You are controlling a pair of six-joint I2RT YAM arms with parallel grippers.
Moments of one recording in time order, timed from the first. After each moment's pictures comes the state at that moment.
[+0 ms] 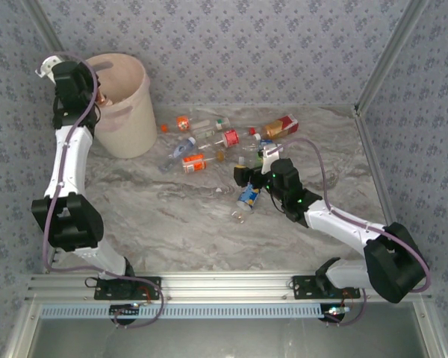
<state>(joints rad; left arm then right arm) 0.12 1.66 1.70 -0.21 -0.30 -0.55 0.62 1.27 0.67 0.28 0.07 0.29</state>
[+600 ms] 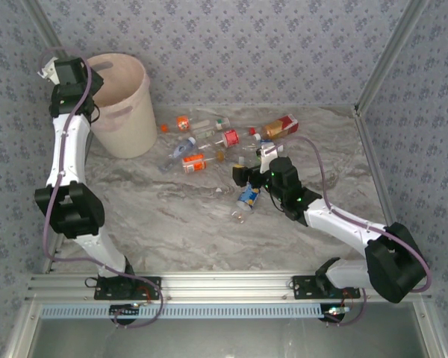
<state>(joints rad) 0.14 1.79 1.90 -0.53 -0.31 -0.62 0.63 1.27 0.69 0.24 0.08 0.26</state>
